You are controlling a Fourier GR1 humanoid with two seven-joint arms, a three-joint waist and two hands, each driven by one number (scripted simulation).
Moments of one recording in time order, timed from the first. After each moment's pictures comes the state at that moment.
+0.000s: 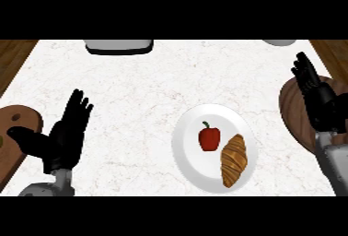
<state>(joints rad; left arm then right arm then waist) -0.05 0.24 -0.15 -1.63 0.30 0.37 0.15 -0.31 -0.45 0.08 -1.40 -0.14 -0.17 0.02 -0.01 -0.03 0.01</state>
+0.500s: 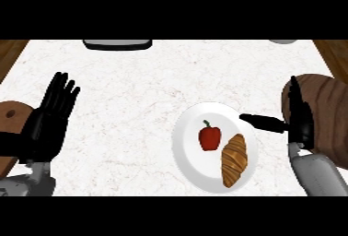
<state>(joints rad) -0.11 0.32 -0.08 -1.69 0.36 0.22 0.08 -0.26 -0.32 0.15 -1.34 0.09 -0.53 0.27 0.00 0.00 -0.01</state>
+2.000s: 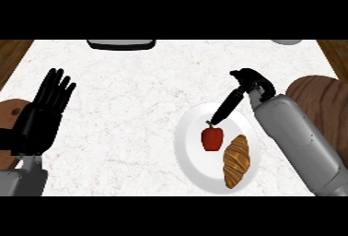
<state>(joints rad) -0.14 0.34 0.00 -1.57 0.43 0.04 0.00 -0.76 -0.31 0.35 -1.19 0.07 0.18 1.19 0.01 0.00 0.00</state>
